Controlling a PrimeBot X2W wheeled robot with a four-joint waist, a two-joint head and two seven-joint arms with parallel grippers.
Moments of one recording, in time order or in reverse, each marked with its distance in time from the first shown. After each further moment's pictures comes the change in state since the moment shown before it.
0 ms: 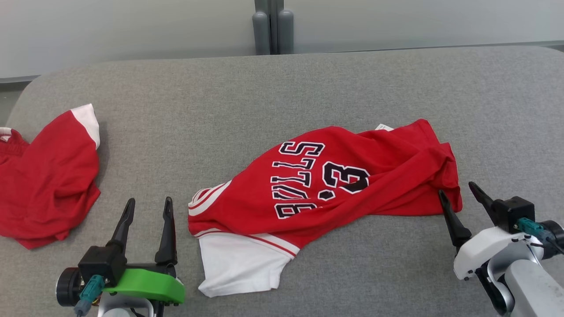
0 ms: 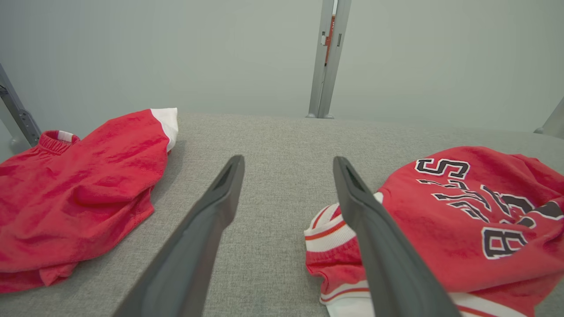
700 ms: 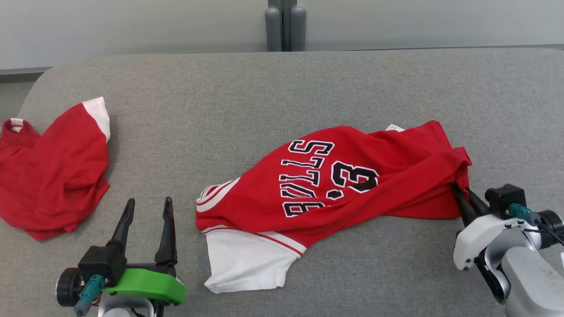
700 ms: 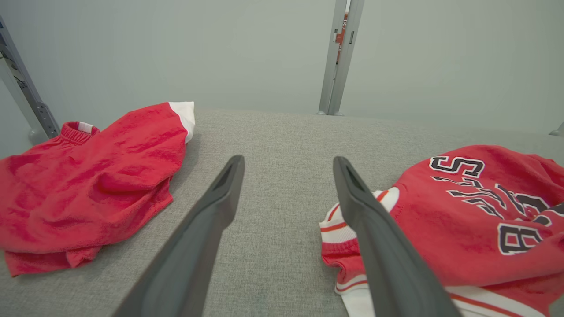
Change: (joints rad) left arm -0.001 0.000 -0.001 0.001 -0.004 0.002 0.000; right arm -0.134 -0.004 0.064 0.191 -0.034 0.000 0.008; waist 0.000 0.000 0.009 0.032
